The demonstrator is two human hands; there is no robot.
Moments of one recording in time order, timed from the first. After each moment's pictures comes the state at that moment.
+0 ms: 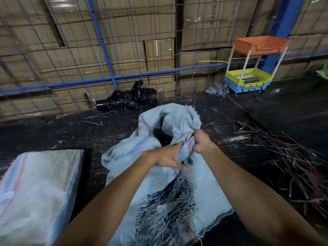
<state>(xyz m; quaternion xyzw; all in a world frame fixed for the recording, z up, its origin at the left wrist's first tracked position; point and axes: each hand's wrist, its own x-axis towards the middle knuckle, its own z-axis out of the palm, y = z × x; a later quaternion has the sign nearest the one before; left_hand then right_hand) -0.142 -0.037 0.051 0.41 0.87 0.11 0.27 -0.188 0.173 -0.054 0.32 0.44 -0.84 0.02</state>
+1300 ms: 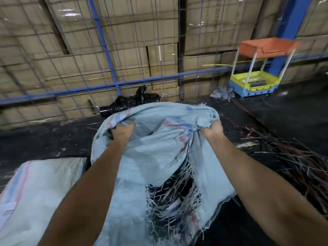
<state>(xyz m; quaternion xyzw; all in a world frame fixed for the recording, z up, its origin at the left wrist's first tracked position) -0.297 -0.122 0.046 -0.12 0.89 0.43 0.00 -0.227 0.194 0.017 0.30 0.26 -0.90 -0.20</state>
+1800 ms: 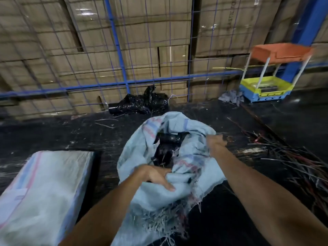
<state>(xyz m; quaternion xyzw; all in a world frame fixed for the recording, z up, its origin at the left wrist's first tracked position) -0.178 -0.093 -0.007 0.27 0.84 0.10 0.46 -0.202 0.177 -0.023 0.41 0.75 -0.51 -0.08</state>
